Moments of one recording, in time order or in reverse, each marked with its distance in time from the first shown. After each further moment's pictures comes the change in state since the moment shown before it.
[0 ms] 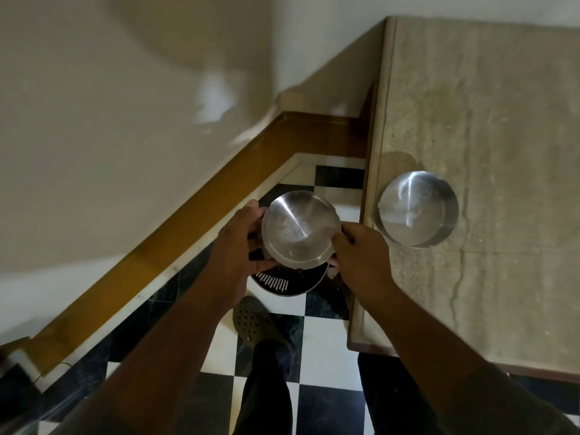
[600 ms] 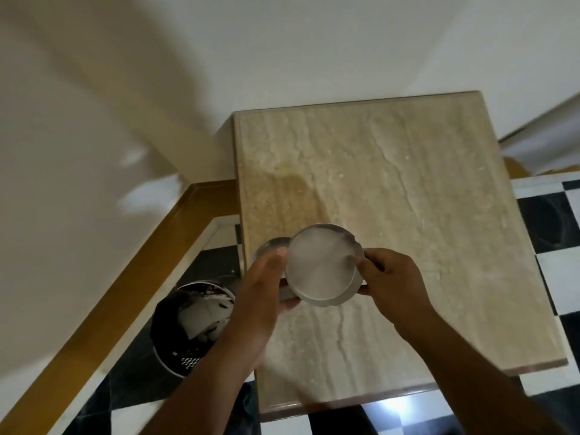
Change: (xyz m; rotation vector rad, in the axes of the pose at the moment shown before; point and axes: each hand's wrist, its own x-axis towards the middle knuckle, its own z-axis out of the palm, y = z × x) left_hand -0.047 0.044 0.220 0.131 -0.219 0.035; right_hand 0.005 0.007 -0.235 0.157 0.209 0.156
